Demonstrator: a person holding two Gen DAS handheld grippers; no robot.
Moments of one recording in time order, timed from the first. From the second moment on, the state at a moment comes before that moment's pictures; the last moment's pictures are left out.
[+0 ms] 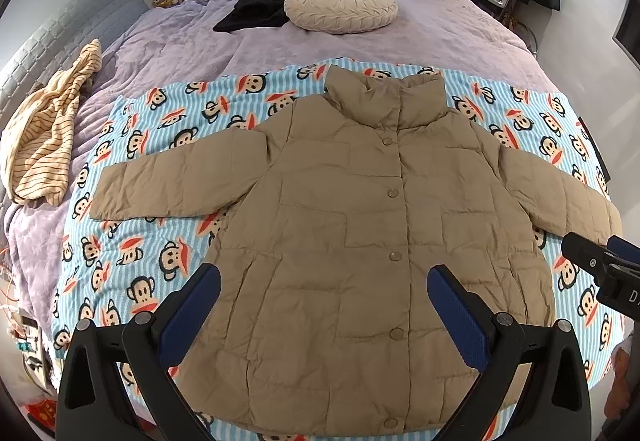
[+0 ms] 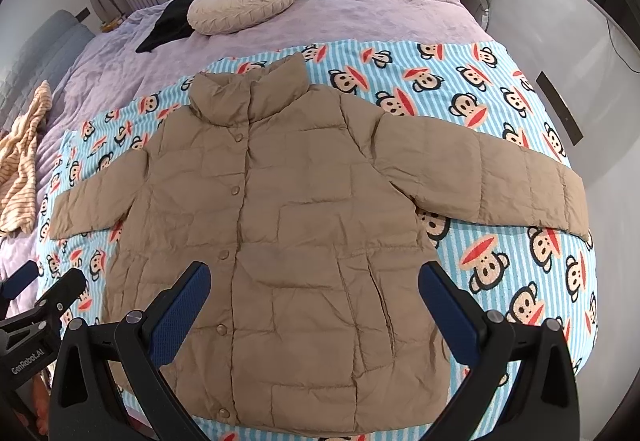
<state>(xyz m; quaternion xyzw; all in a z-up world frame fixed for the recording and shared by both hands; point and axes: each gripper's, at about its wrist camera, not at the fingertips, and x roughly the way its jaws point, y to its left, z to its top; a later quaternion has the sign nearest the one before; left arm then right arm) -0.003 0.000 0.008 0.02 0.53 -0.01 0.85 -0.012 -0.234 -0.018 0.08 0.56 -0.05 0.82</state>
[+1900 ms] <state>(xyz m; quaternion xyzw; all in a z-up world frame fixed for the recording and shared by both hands) -0.010 0.012 0.011 0.04 0.54 0.01 0.84 -0.020 -0.226 -0.010 0.08 0.57 -0.05 0.82</state>
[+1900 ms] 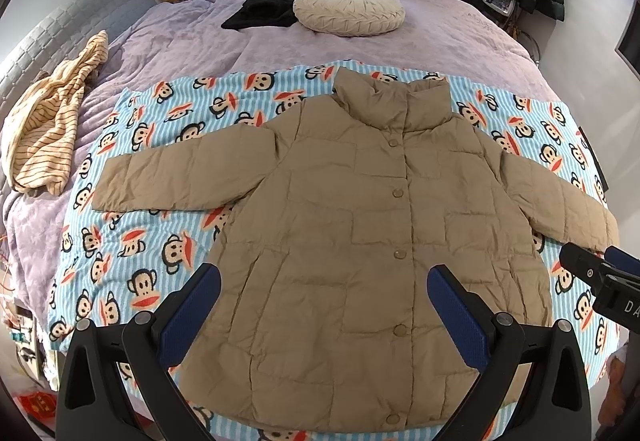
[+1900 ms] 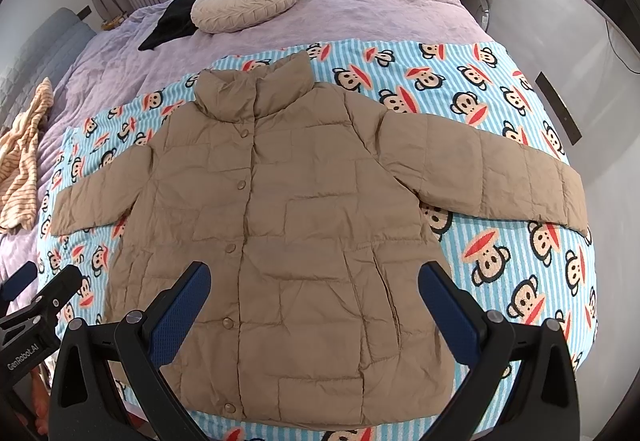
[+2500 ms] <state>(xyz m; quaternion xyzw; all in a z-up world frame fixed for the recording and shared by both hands) 0.019 0.072 -0.053 -0.02 0.59 0.00 0.81 -0.009 -0.200 -0.041 0.08 0.60 -0.03 0.80</state>
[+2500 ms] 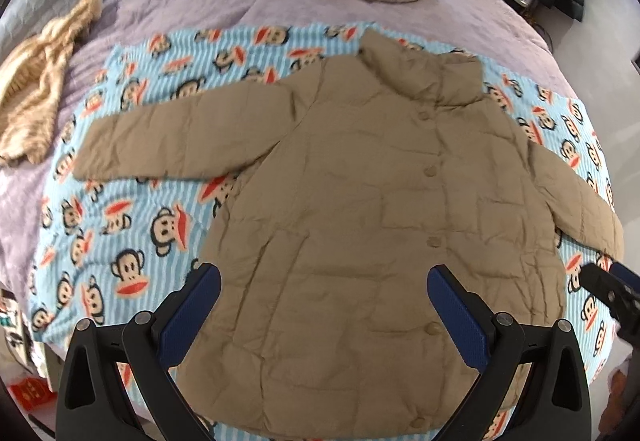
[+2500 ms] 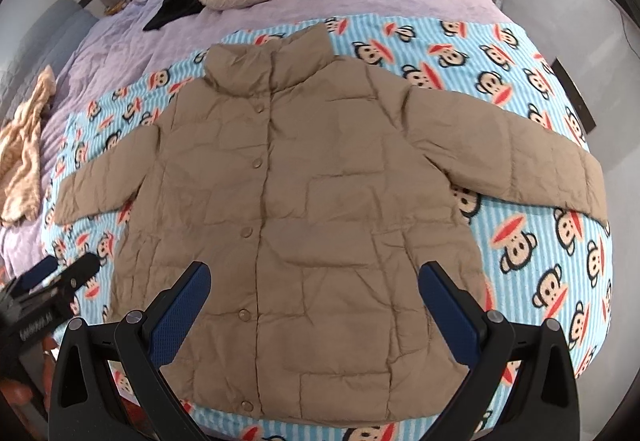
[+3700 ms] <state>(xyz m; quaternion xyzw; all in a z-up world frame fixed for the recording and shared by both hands) 0.161 0.418 -0.235 -0.44 0.44 0.03 0.78 0.145 0.031 -0.201 0.18 0.59 0.11 0.78</state>
